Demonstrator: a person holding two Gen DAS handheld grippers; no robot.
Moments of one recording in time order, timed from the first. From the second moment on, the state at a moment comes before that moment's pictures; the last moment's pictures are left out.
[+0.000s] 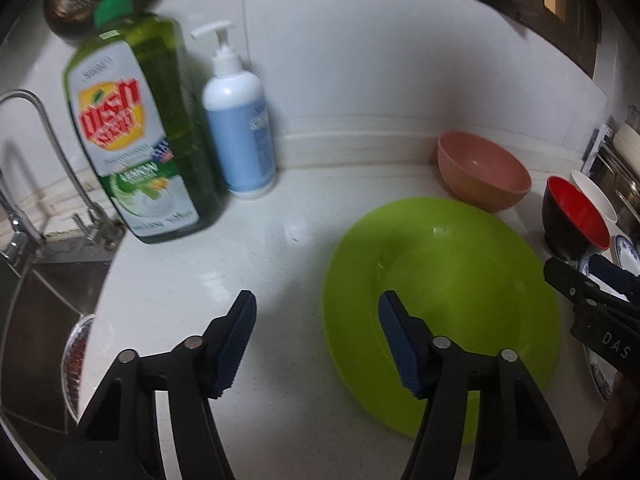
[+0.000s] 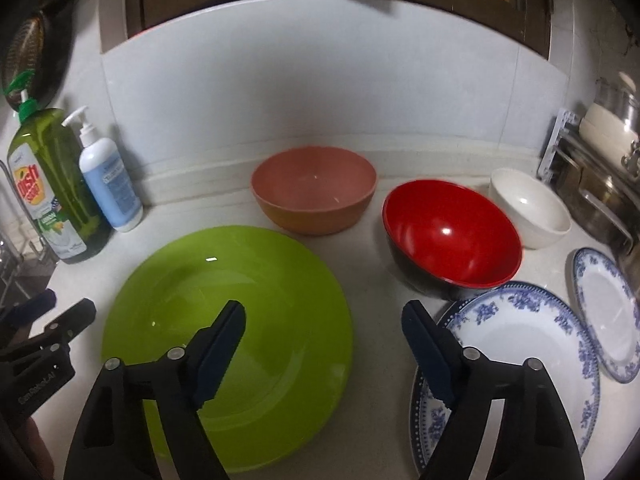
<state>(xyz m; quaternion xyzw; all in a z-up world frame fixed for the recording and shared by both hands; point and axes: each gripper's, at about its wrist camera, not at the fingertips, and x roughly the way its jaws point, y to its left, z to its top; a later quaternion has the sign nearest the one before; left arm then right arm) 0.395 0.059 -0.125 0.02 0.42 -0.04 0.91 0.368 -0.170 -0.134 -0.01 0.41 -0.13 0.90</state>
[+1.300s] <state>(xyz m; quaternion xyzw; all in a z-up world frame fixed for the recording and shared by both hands) 0.420 0.048 -0.157 0.01 0.45 -0.07 0.89 0.388 -0.180 -0.178 0.00 0.48 -0.13 0.87</state>
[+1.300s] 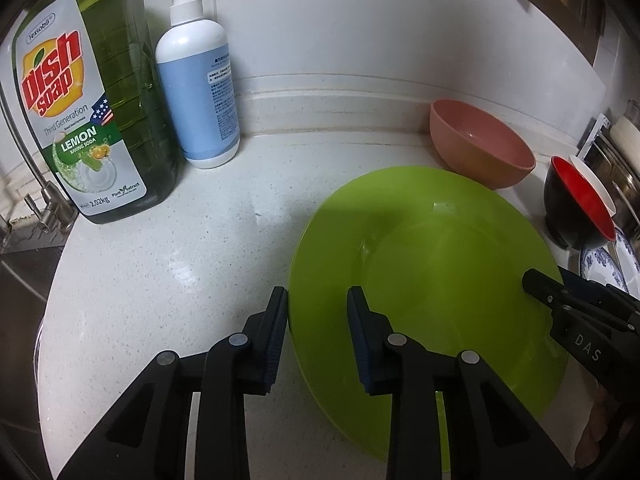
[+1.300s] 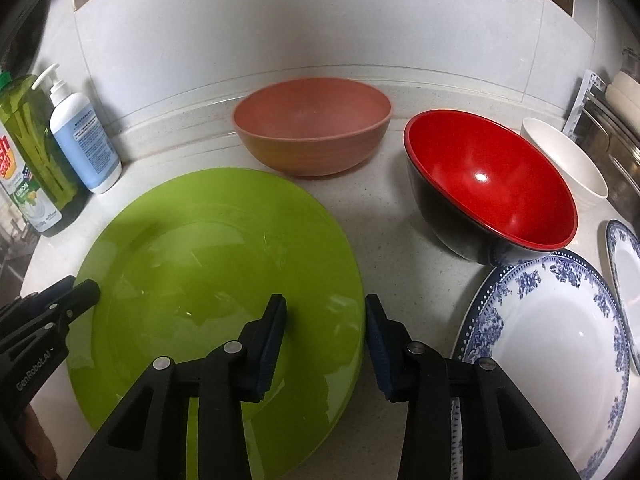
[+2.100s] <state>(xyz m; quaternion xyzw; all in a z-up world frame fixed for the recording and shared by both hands) 0.366 0.070 -0.110 0.00 0.44 -0.03 0.90 0.358 -0.154 -0.139 -0.01 0.47 -0.10 0.88</state>
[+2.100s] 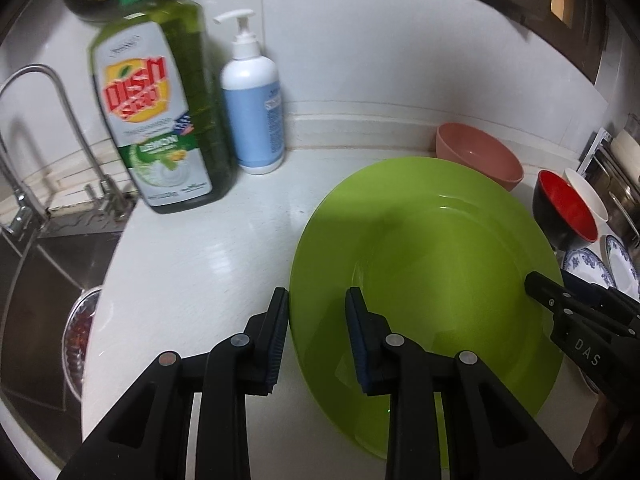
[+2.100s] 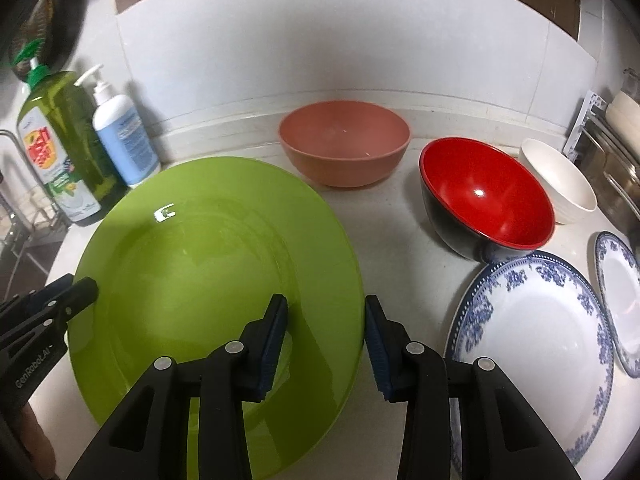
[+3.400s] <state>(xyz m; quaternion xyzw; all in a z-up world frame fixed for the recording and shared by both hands) 0.253 0.107 -0.143 -0.03 0.49 0.01 0.87 0.256 -0.098 -0.163 -0.03 0.52 -0.07 0.85</state>
